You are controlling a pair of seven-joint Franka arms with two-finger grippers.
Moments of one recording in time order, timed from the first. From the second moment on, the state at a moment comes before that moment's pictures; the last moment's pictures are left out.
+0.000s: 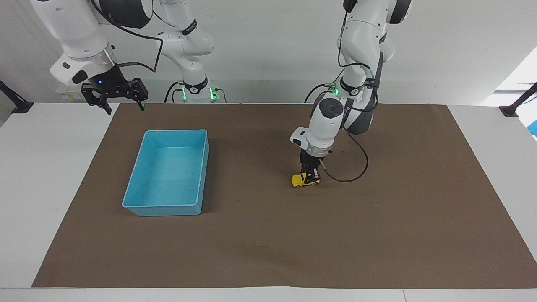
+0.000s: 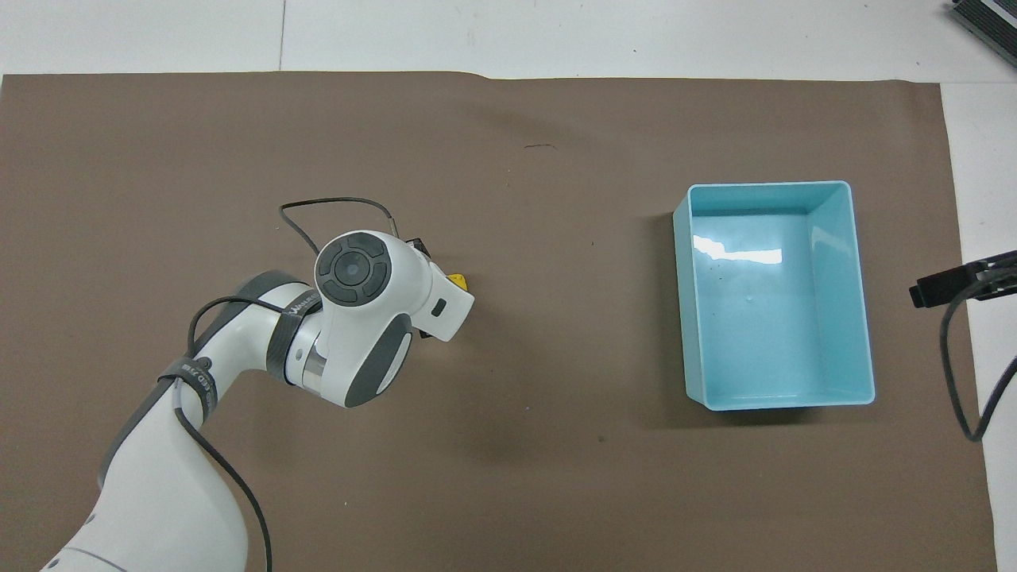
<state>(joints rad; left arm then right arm) -0.52 0.34 -0.03 -1.95 -0.06 2.42 0.92 0.05 -0.03 -0.12 -1.61 -0.04 1.53 -0.25</state>
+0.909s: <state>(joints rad) -0.62 0.23 -0.01 -2.10 -0.06 2.45 0.89 0.05 -0.03 -0.12 -1.61 -0.04 1.53 -0.25</state>
